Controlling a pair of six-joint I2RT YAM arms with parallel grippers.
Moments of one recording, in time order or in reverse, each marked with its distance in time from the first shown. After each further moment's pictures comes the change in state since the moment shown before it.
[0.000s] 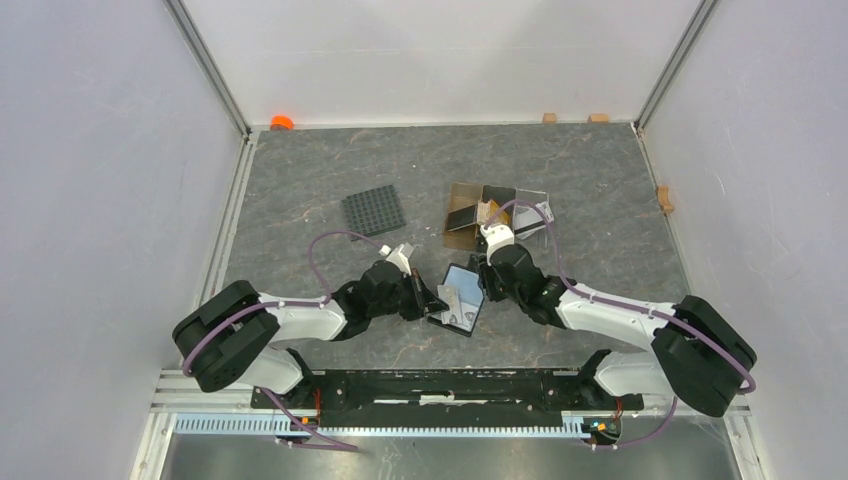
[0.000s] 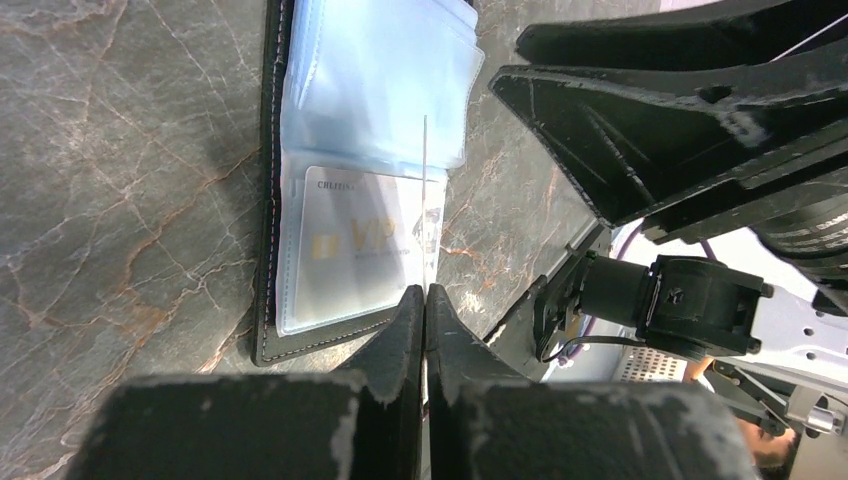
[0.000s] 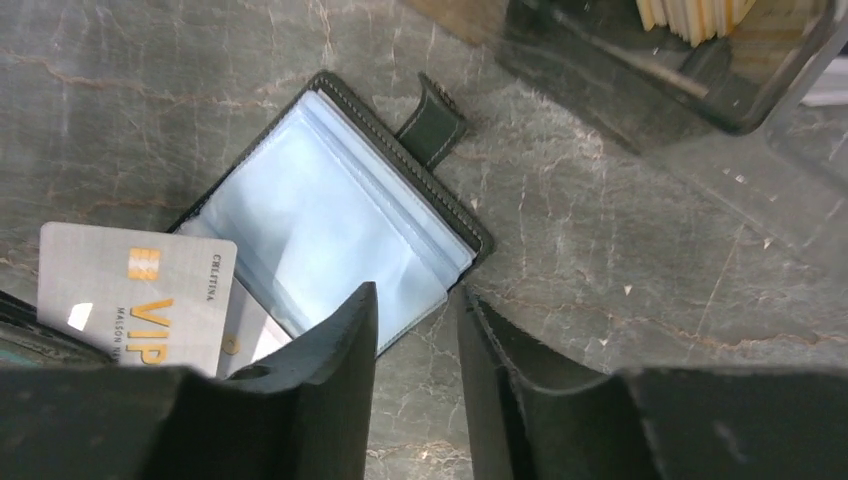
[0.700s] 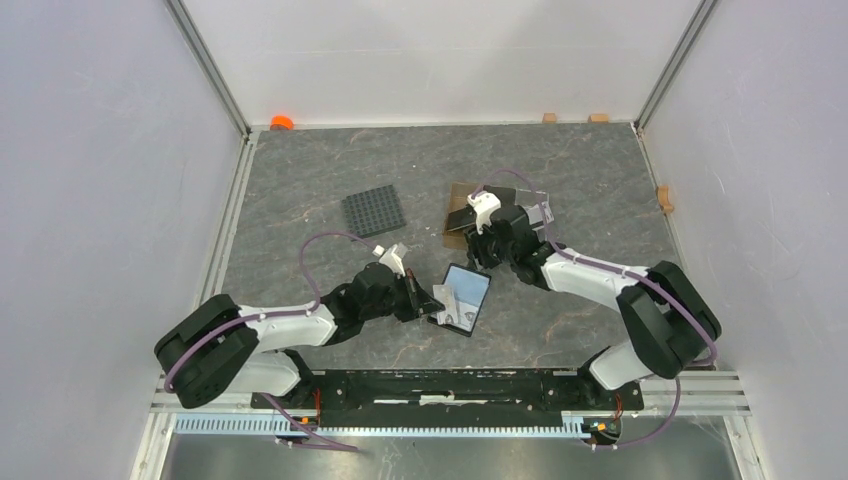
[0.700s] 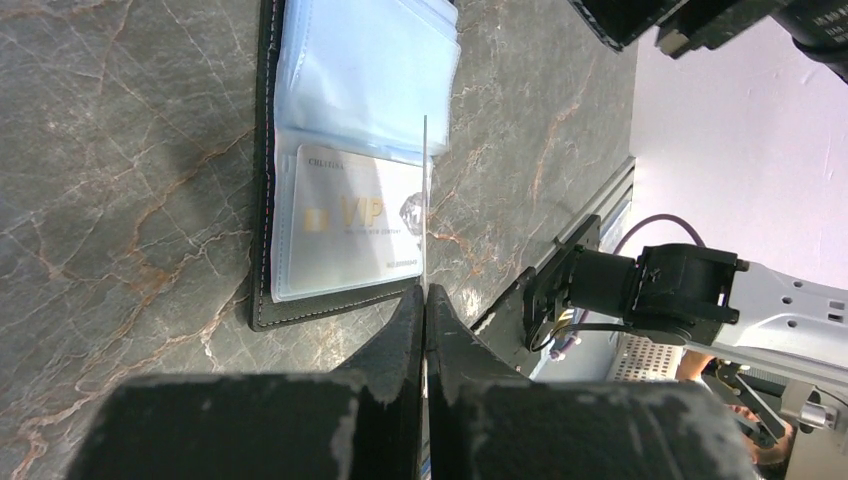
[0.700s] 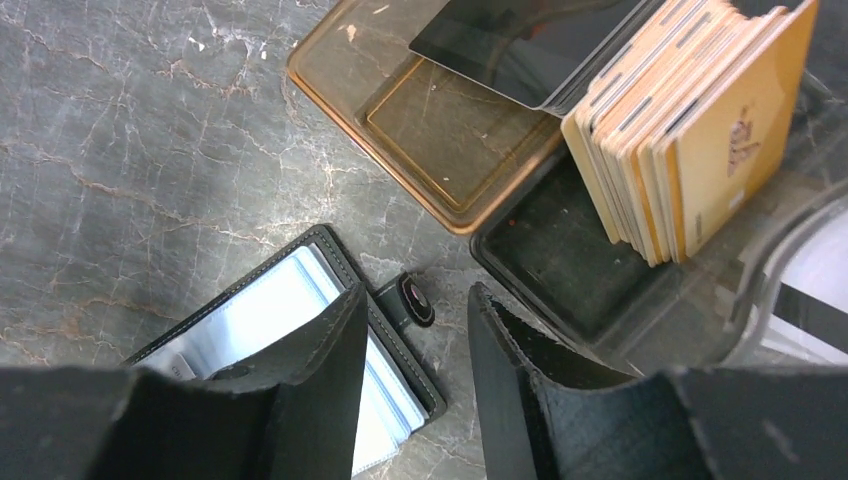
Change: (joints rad) left arm 0.000 -0.110 -0.029 -0.058 -0.016 0.000; right arm -0.181 0.205 0.223 0.042 -0.245 -0.253
